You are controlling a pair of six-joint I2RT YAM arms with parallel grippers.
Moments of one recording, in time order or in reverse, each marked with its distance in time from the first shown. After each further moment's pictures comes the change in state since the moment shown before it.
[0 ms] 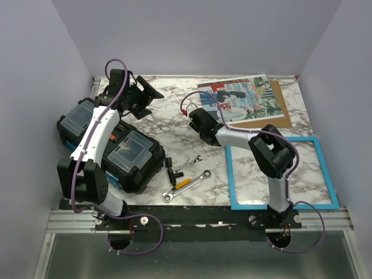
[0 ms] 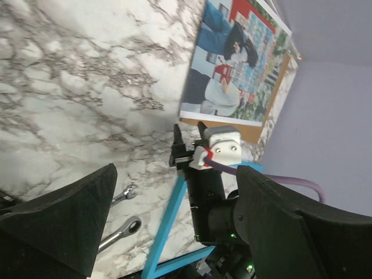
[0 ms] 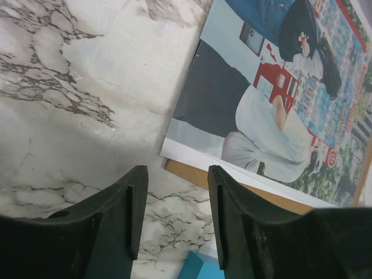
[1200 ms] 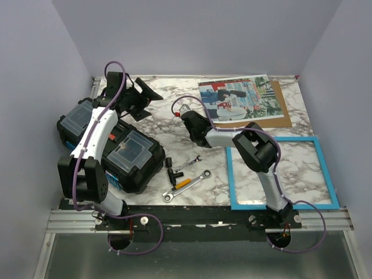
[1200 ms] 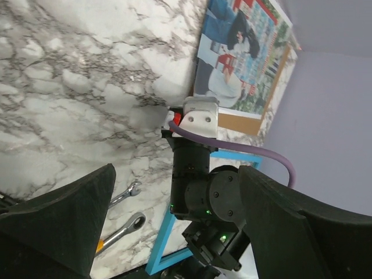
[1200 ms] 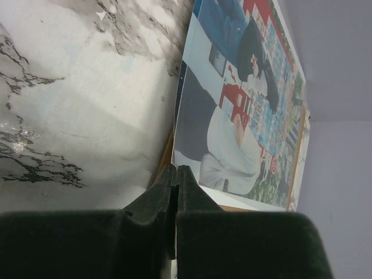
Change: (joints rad) left arm 0.048 0.003 -0.013 -0.040 0.024 0.039; right arm 0.031 0.209 0.128 0.162 0.267 -0.226
